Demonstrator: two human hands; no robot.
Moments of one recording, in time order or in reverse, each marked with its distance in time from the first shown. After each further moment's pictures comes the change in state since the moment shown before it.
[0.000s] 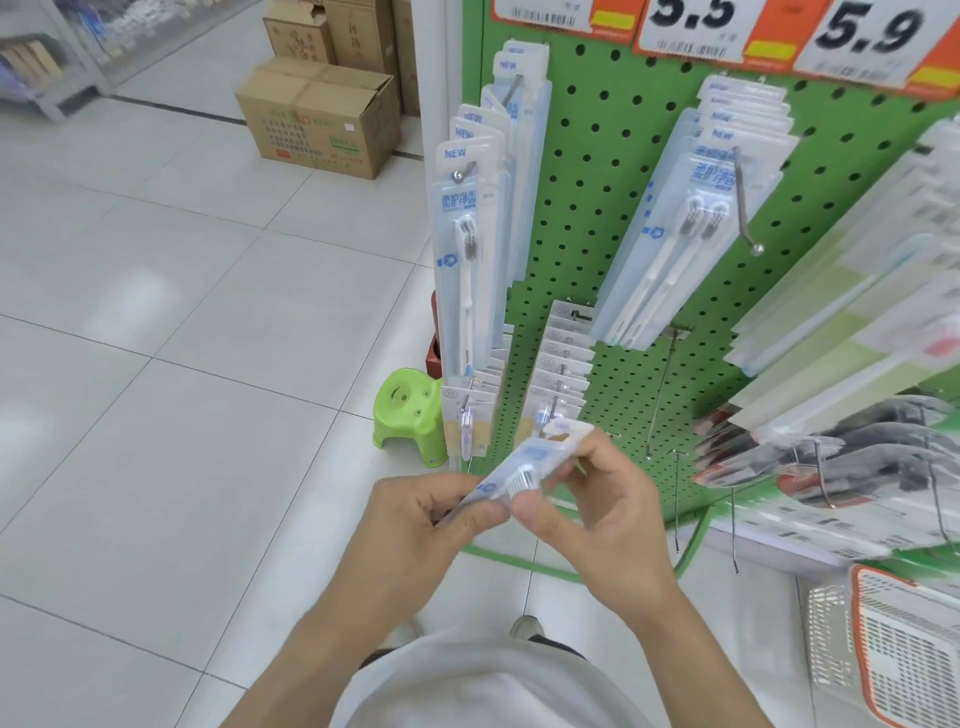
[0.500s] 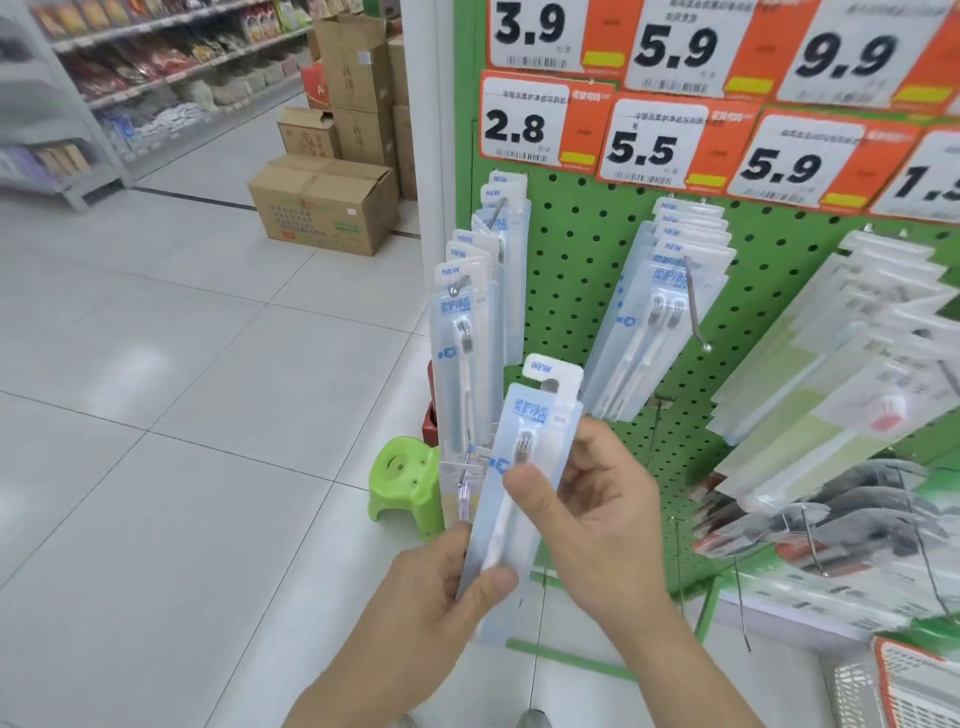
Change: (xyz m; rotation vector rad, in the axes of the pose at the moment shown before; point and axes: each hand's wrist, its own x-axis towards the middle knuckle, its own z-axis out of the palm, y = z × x) left_hand 0.003 0.008 -0.005 0.063 -0.144 0.016; right_hand 0.038 -0.061 0.028 -0.002 0.082 -0.153
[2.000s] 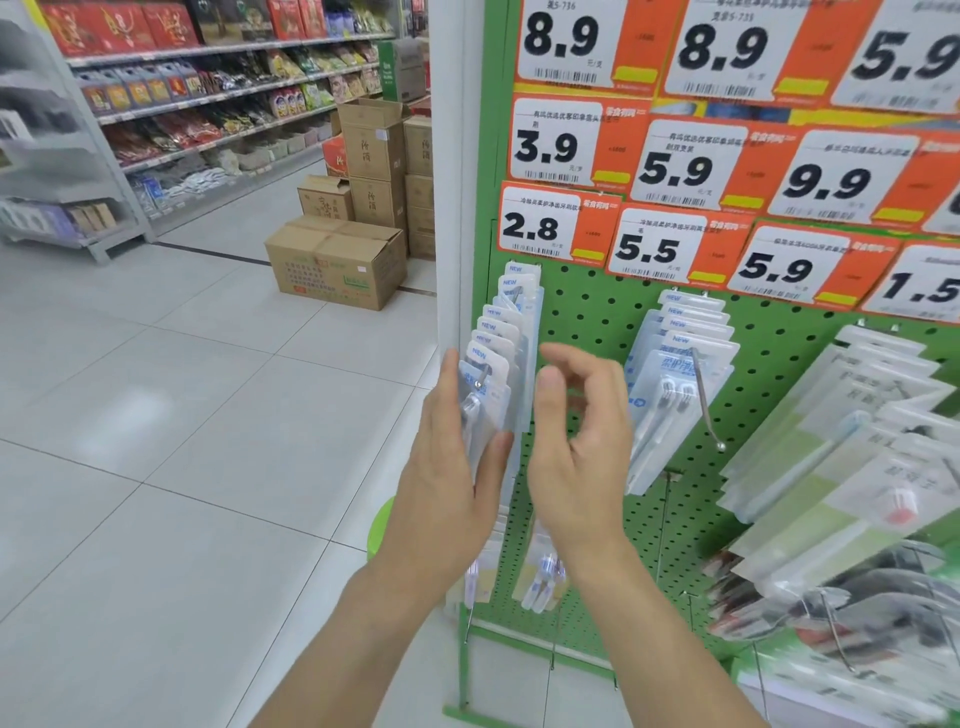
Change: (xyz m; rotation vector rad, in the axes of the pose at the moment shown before) left_hand 0.097 0.076 -0.033 0.271 0.507 0.465; right_hand 0.097 0.000 0.033 -0.385 0.285 -0.331
